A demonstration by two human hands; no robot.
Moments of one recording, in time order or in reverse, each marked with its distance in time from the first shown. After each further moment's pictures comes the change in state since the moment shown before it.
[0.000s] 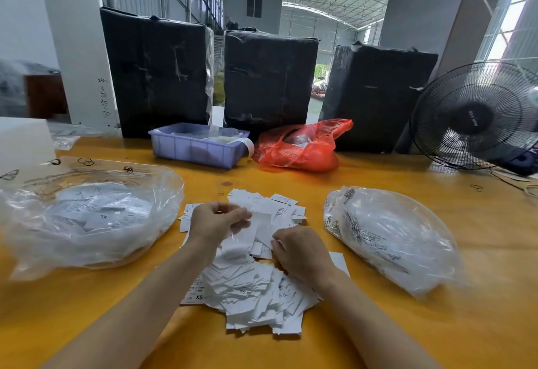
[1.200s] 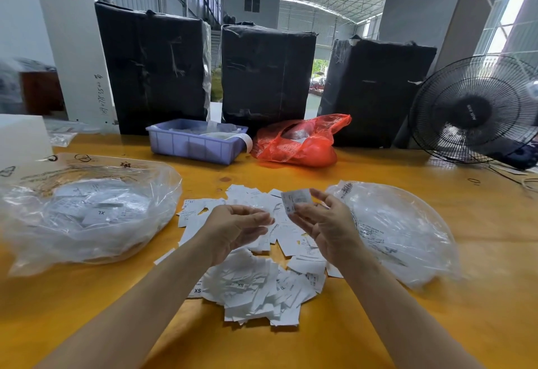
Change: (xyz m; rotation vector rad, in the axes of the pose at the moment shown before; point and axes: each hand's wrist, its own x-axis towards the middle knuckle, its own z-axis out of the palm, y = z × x) left_hand -0.018 0.006 0.013 -0.040 -0.303 -0.208; right_hand -0.003 0.007 -0.053 1.772 0.230 0.640
